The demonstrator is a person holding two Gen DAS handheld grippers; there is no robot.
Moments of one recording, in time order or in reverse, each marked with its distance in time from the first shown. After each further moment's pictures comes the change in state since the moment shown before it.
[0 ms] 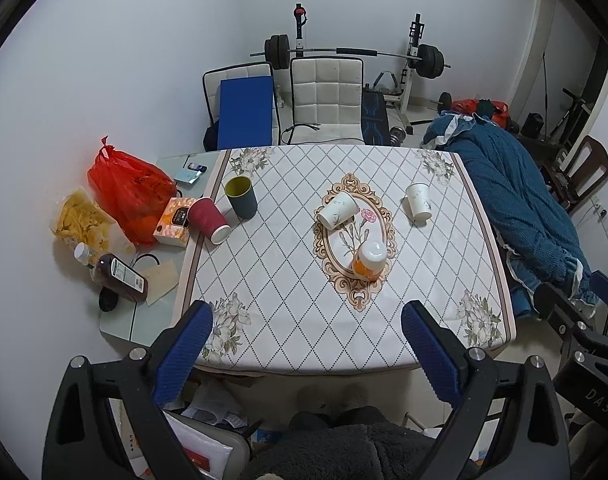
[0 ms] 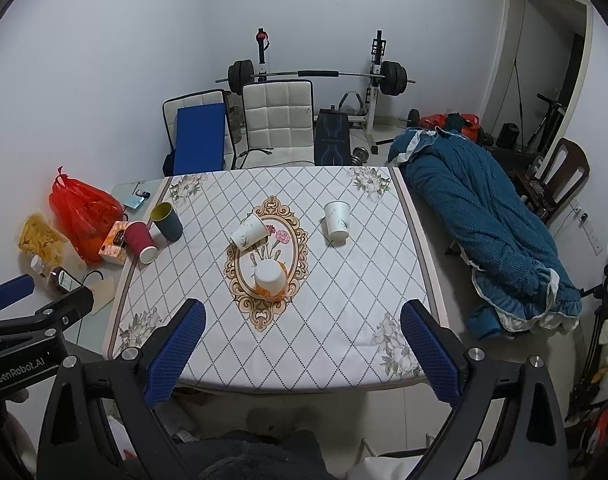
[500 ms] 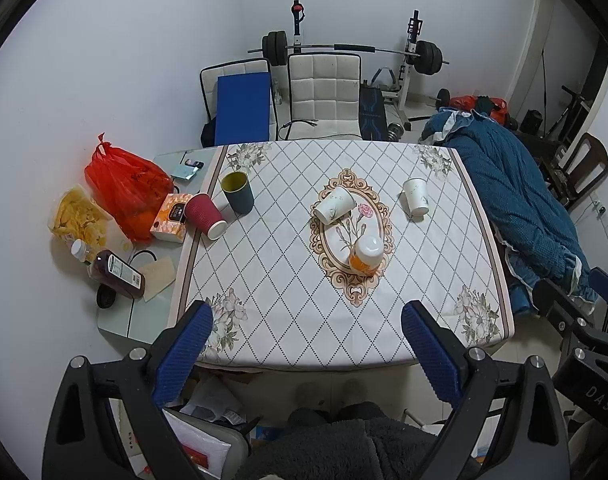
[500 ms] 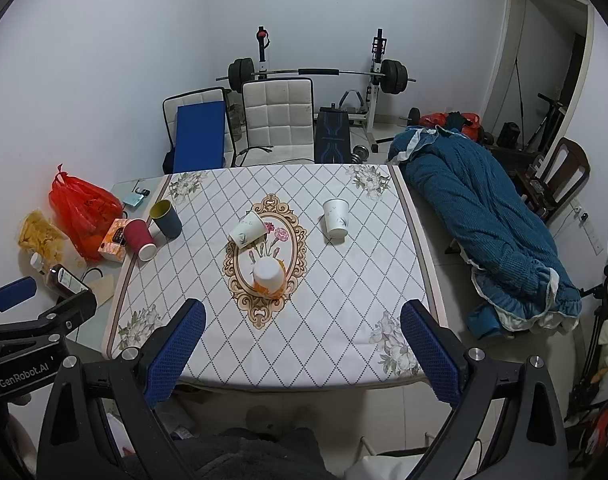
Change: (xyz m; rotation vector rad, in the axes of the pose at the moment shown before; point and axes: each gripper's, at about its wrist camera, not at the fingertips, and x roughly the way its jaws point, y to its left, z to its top) left arm 0.001 -0.007 -0.001 0.008 0.014 -0.002; right arm -0.001 -0.004 0.002 0.002 0.006 0.004
